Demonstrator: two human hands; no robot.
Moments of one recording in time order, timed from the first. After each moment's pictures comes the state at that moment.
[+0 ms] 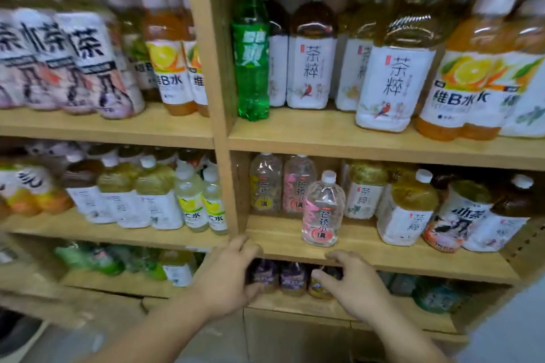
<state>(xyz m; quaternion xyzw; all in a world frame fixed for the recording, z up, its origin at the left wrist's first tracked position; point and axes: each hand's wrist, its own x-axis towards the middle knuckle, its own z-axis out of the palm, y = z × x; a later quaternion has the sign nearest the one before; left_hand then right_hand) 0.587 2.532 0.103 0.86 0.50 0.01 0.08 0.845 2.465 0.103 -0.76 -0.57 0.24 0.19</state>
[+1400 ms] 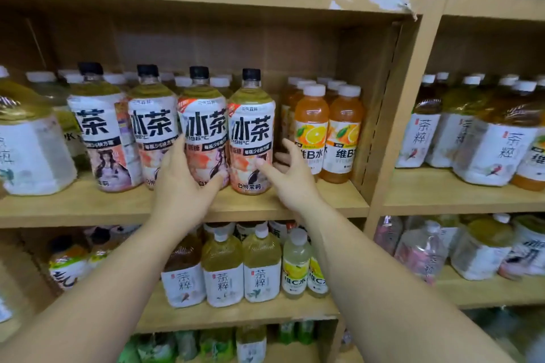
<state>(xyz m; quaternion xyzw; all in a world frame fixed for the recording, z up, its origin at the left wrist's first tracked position) 0.291 2.740 0.306 0.71 0.51 0.48 0.11 0.491 2.706 0.307 -0.58 -0.53 0.28 0.55</state>
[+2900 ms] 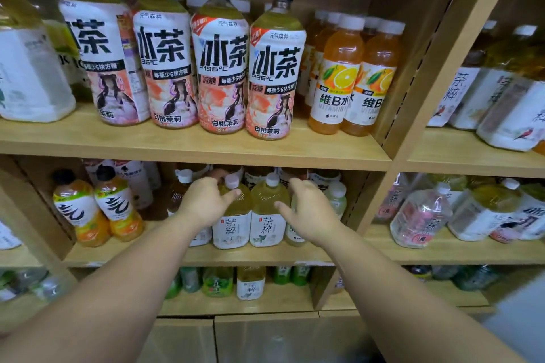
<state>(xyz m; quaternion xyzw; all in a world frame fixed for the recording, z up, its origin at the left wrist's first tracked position) 0.284 2.755 0.171 0.75 0.56 0.26 0.24 0.492 2.659 0.190 -0.71 -0.66 0.08 0.21</state>
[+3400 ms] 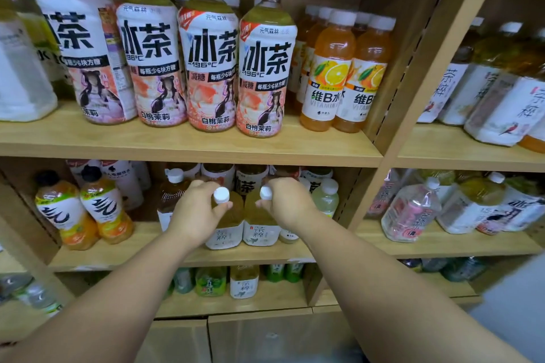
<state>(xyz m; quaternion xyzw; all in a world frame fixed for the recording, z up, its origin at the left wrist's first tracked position) 0.282 2.737 0.152 0.78 0.52 0.31 0.18 0.473 2.689 0.194 -0.75 -0.65 0.08 0.11</state>
